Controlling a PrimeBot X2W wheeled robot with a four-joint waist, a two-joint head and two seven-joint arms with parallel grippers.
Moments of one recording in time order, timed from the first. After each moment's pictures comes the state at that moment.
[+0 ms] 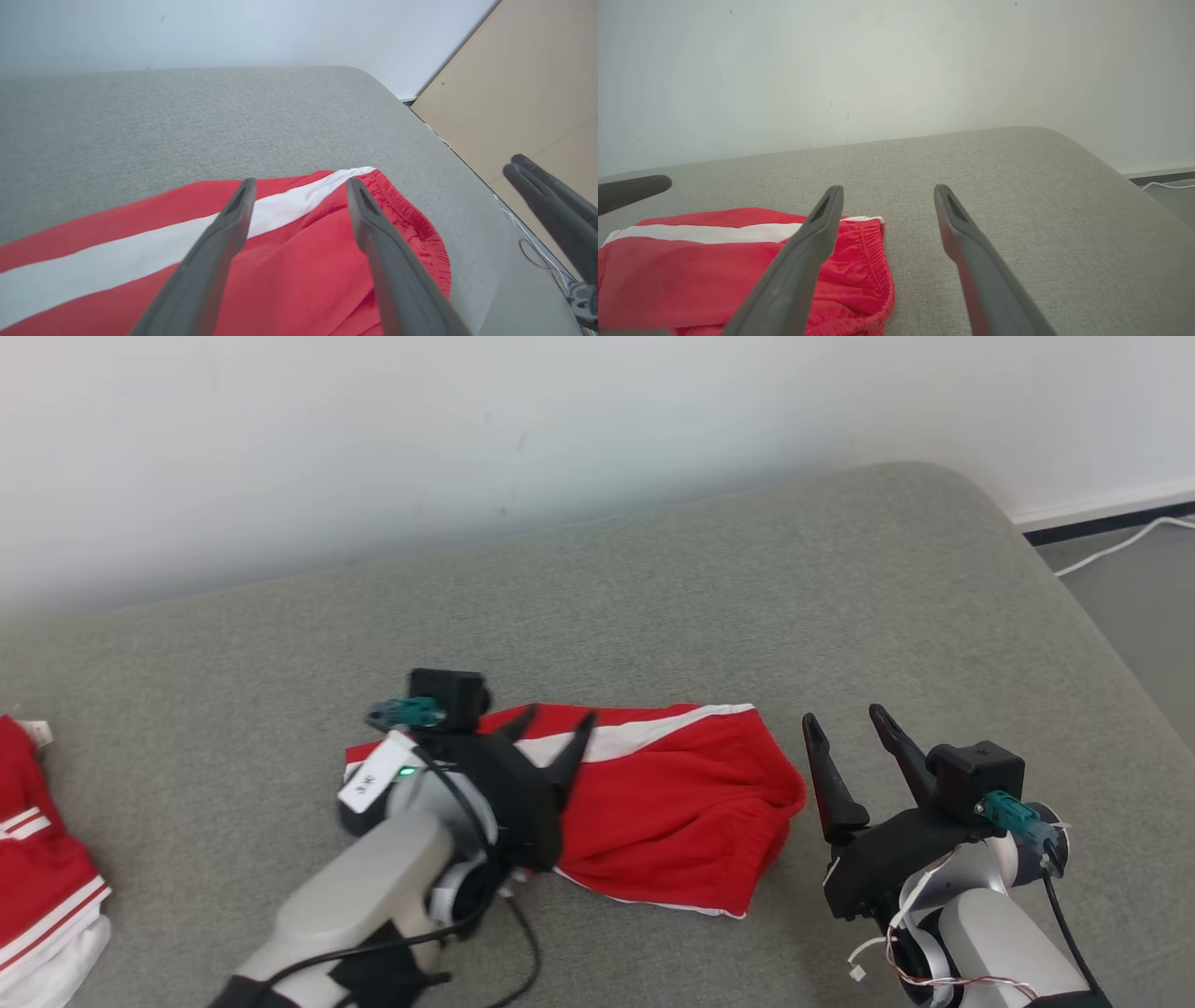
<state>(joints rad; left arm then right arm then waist) -0.79 0.09 -1.02 0.73 -1.00 0.03 -0.03 -0.29 -0.11 0.25 0.35 0.37 -0.06 -0.11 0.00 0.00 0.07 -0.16</state>
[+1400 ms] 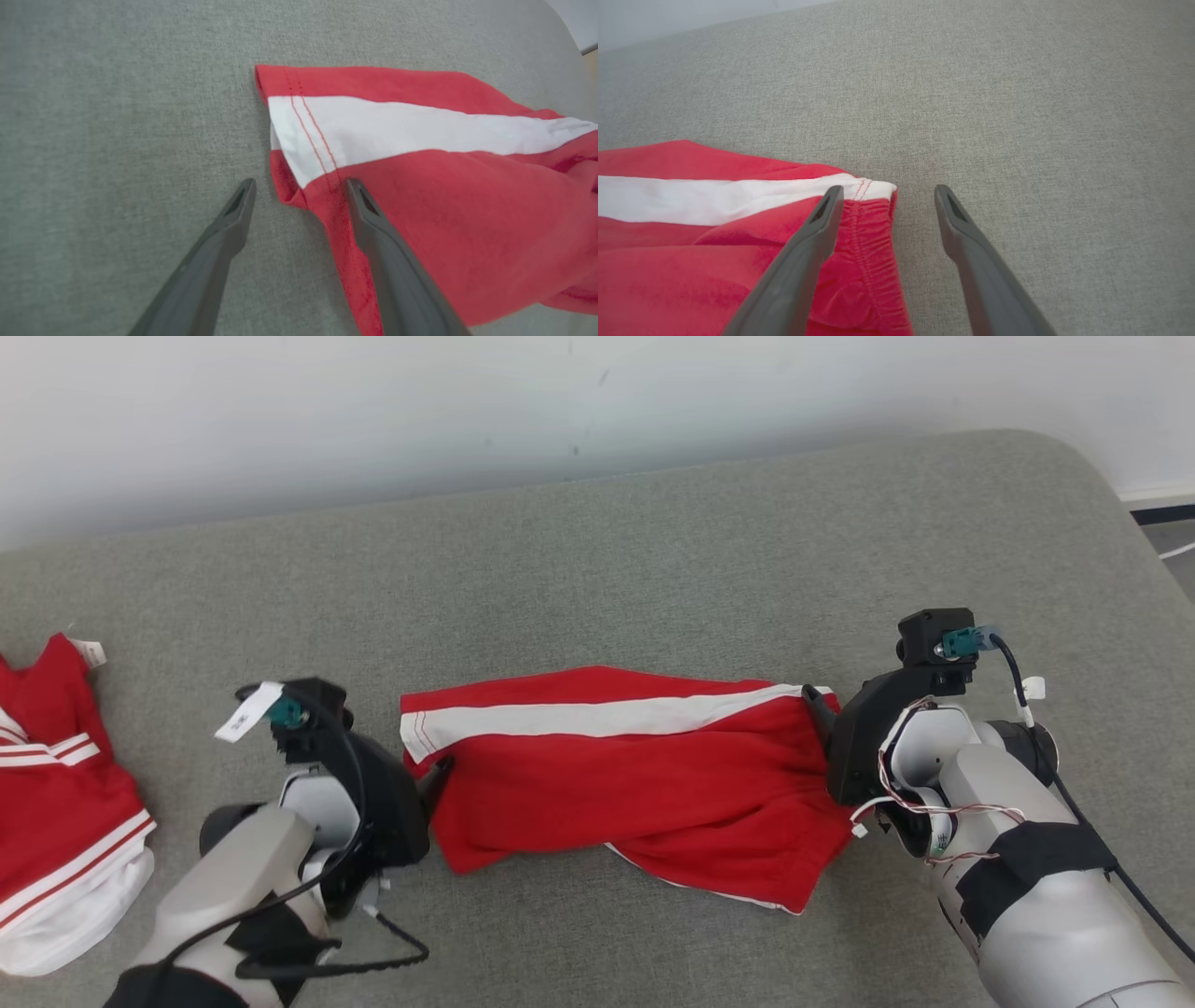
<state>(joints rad) -0.83 0.18 -0.98 1.05 -1.10 -0.07 0.18 -0.70 -0.08 0.28 0.87 0.47 -0.01 0.25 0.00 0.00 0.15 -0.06</state>
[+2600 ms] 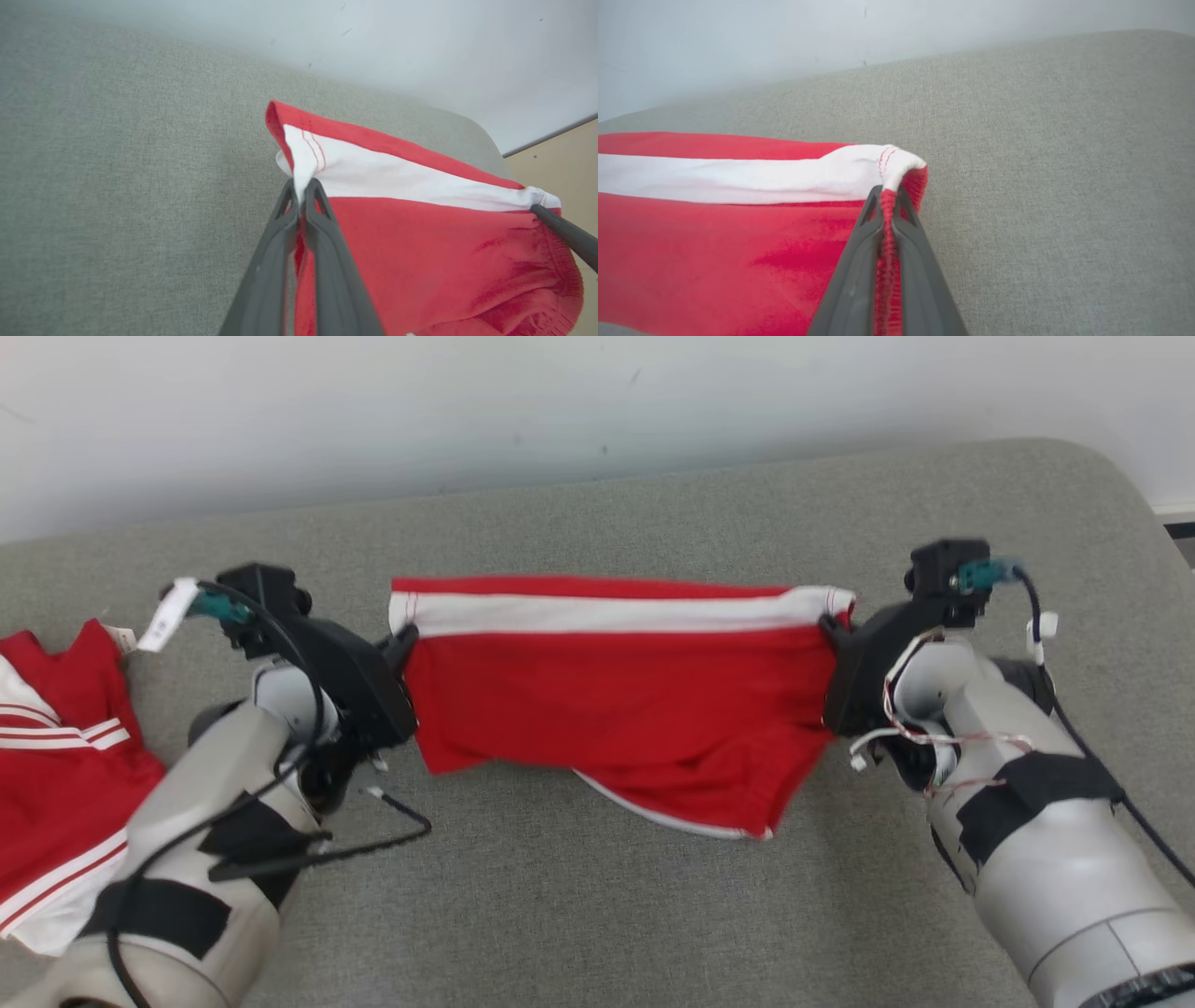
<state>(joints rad) -0.99 0.13 -0.89 1.11 -1.16 -0.11 0.10 -0.85 -0.06 0.28 1.01 0.54 0.04 0.19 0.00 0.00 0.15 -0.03</state>
